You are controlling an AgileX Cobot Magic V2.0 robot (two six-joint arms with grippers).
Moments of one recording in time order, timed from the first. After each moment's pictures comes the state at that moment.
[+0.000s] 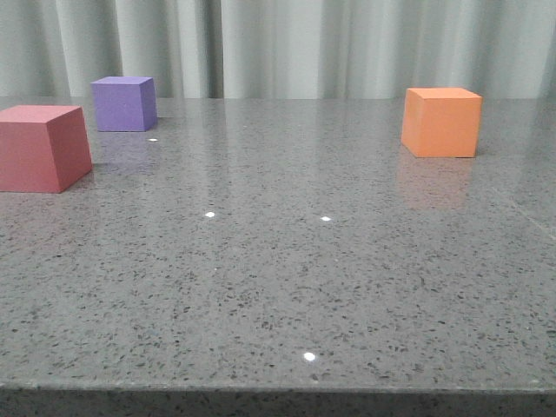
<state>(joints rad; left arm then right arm) -0.03 0.00 0.00 0.11 0.01 -0.18 0.03 0.78 -0.76 0.02 0.75 0.11</state>
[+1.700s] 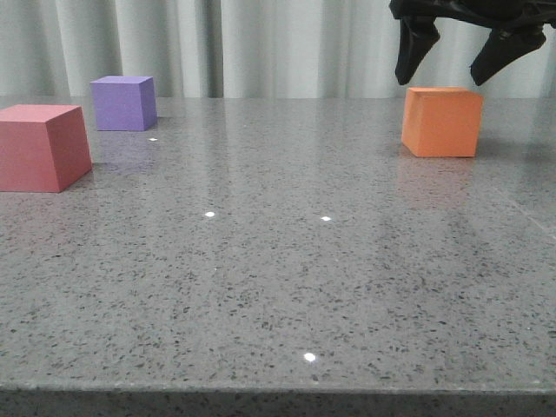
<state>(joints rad) -0.03 0.00 0.00 0.11 0.01 -0.18 0.21 1.76 -1.51 0.04 0.71 0.06</state>
